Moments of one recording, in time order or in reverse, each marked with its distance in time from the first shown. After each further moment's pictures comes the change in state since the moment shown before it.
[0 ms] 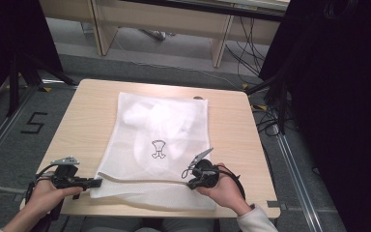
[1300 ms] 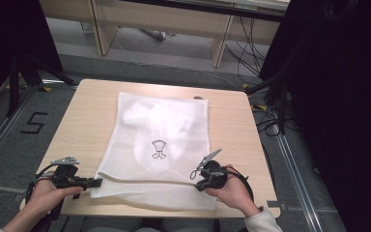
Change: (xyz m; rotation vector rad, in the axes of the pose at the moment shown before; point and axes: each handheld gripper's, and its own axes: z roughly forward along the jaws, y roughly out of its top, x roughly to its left) left arm 0.000 0.000 0.000 -0.005 -0.002 -0.005; right arm -0.013 -0.019 -0.008 0.036 -0.005 0.031
